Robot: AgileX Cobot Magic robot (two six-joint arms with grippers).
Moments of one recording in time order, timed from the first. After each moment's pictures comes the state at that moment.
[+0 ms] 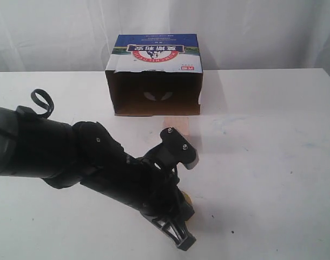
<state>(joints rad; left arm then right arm) -0.75 1.74 -0.94 -1.05 0.35 1.14 0.12 0.01 0.00 0.00 0.23 -0.12</state>
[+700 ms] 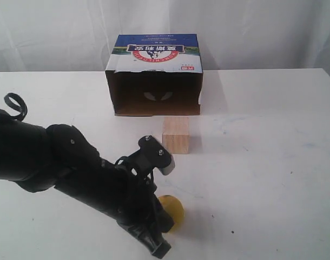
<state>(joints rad) -0.66 1.71 -0.83 -1.05 0.42 1.15 0.12 0.01 0.00 0.00 0.23 -0.12</state>
